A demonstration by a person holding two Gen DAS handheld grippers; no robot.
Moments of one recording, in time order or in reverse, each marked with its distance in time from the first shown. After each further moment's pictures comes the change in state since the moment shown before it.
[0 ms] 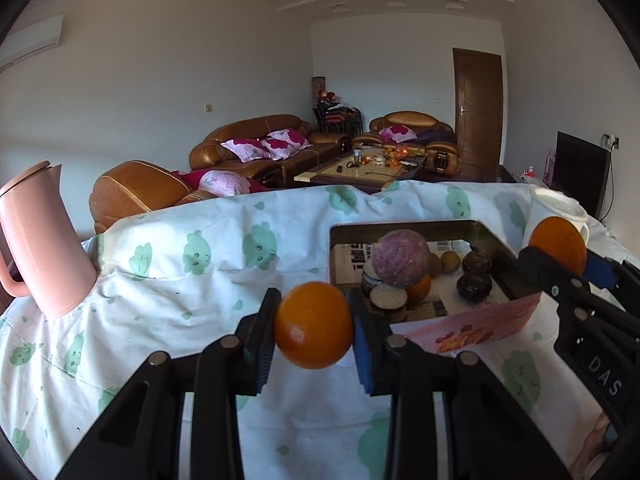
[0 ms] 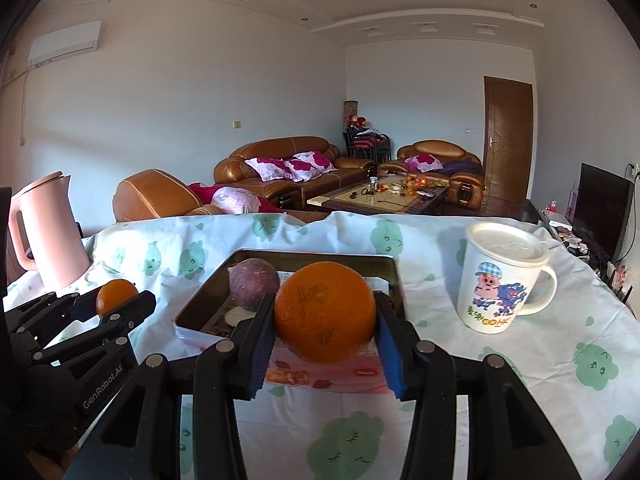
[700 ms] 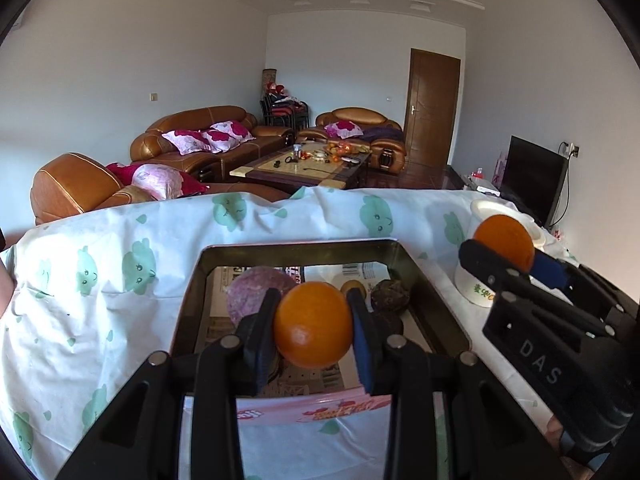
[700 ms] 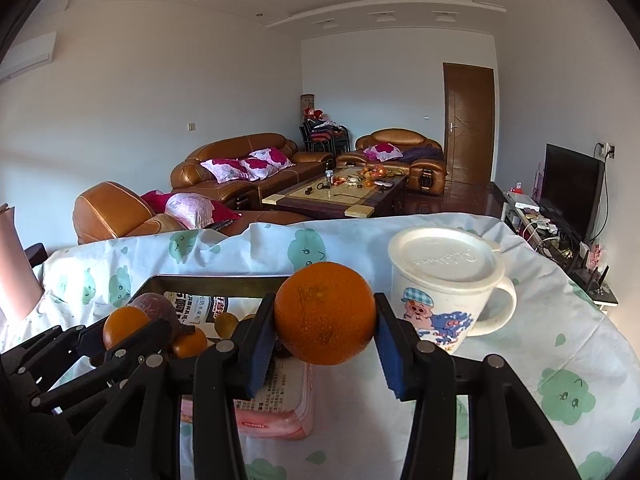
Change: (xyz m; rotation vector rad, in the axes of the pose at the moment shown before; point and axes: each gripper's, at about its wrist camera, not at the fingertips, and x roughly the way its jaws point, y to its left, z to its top) left arm 0.045 -0.071 0.025 -0.010 0.032 -0.206; right arm 0.038 -0.058 0.026 0.058 0.035 -0.125
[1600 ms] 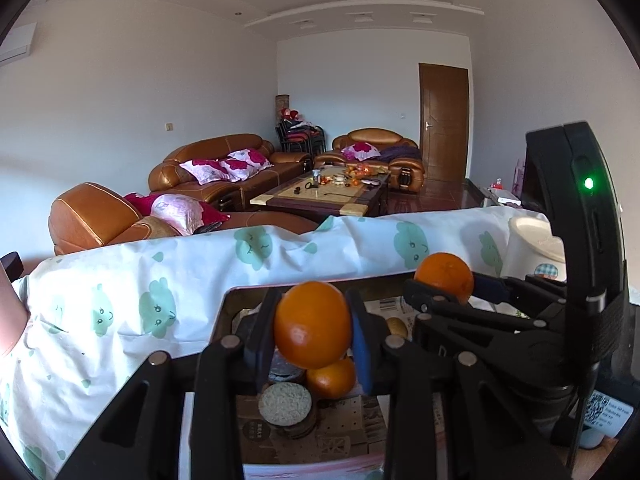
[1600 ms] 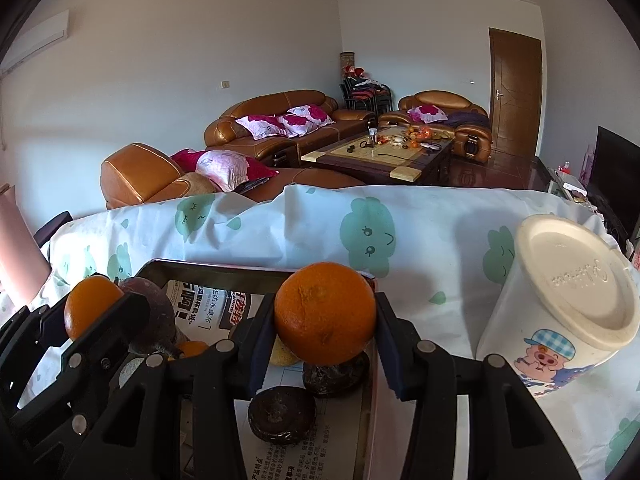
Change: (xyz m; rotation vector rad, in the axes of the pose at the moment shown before) left arm 0.016 0.007 0.013 0.052 -0.102 0.086; right arm 0.084 0.021 0.010 -0.028 0.161 0.162
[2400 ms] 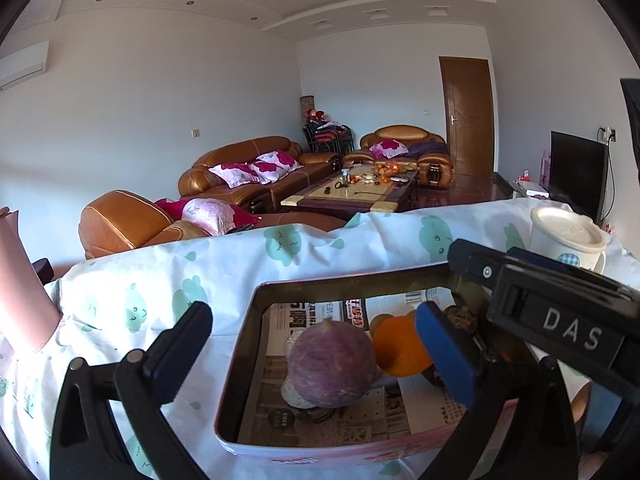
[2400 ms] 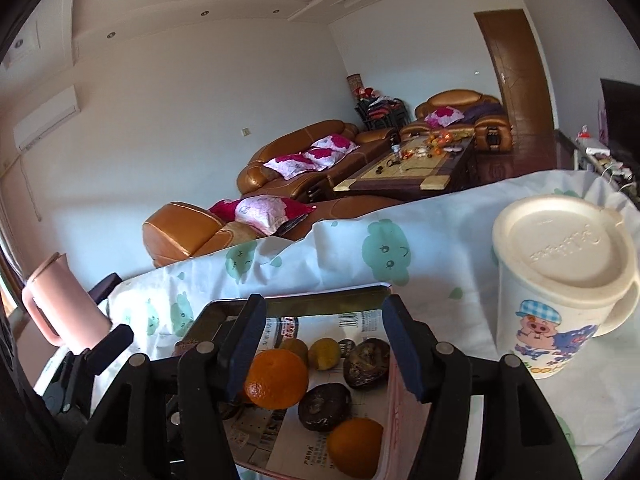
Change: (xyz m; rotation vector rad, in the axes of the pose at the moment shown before) left arm -0.008 -0.003 -0.009 0.024 -0.001 0.134; right arm -0.036 -0.010 -0.006 0.170 -0.128 0.144
